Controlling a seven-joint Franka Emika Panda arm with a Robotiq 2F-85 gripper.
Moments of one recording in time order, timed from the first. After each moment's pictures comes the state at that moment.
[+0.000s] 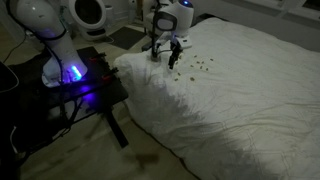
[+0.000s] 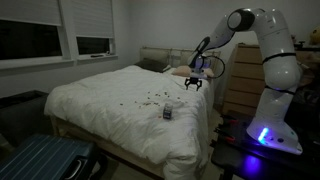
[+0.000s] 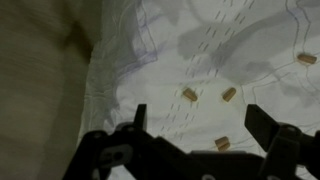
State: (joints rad) arm -0.30 0.47 -0.26 -2.07 0.31 2.55 0.26
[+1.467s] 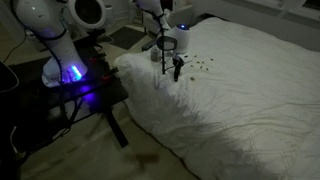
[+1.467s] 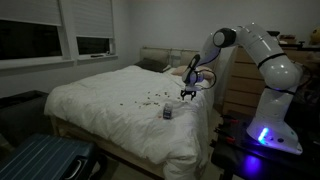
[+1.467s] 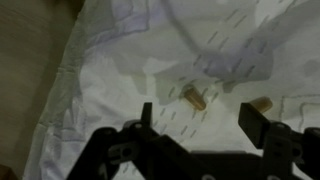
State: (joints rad) arm -0.31 0.80 -0.22 -1.89 0.28 2.77 0.20
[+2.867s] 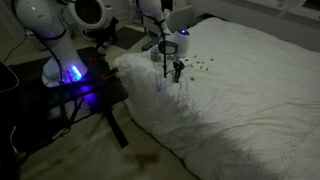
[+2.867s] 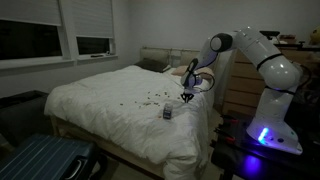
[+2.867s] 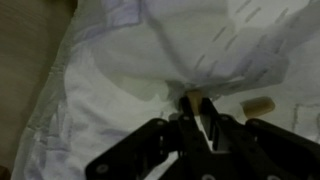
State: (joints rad) arm -0.31 0.88 -0.21 -1.82 0.28 2.77 0.20
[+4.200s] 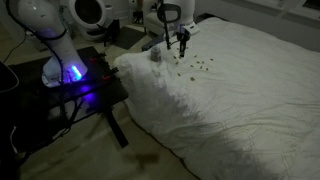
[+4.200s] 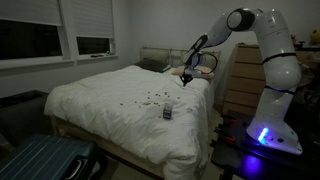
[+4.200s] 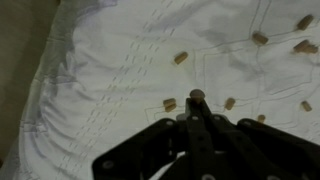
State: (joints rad) arm -0.25 0.46 -0.23 -2.00 0.23 2.64 0.20
